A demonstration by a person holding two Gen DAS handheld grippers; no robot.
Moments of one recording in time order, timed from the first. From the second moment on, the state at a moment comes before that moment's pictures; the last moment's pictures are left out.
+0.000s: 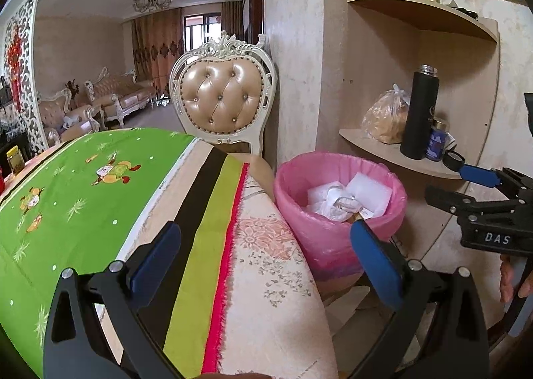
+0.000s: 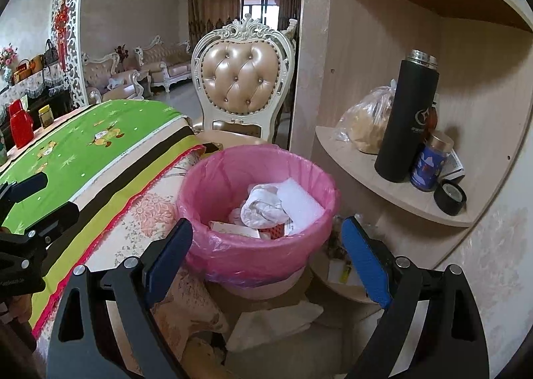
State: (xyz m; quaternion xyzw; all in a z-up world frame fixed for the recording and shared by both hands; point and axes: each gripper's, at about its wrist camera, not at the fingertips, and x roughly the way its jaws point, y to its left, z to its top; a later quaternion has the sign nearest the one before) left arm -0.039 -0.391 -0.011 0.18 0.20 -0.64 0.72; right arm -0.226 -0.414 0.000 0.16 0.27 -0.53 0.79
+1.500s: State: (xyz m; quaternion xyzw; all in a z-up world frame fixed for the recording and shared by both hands) left arm -0.047 -0.391 -0.012 0.19 0.19 -0.66 0.70; right arm -0.227 -0.410 0.003 0.16 0.26 -0.53 0.79
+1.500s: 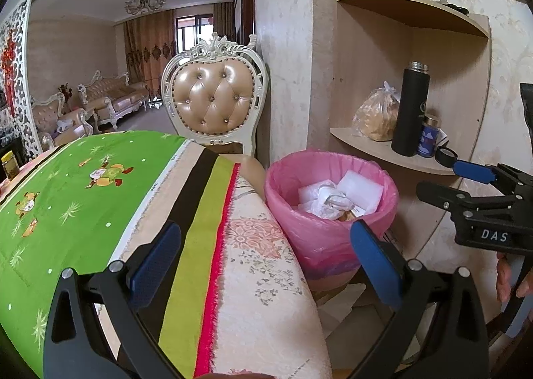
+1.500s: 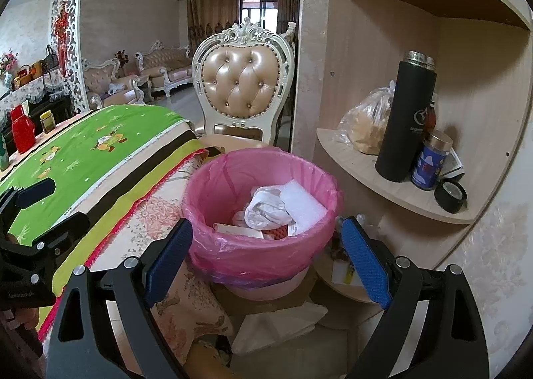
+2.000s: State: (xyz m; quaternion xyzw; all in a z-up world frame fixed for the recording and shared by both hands) left arm -0.058 -0.392 -0.022 0.20 0.20 -0.69 0.67; right arm -0.237 -0.416 0.000 0.17 0.25 -0.55 0.78
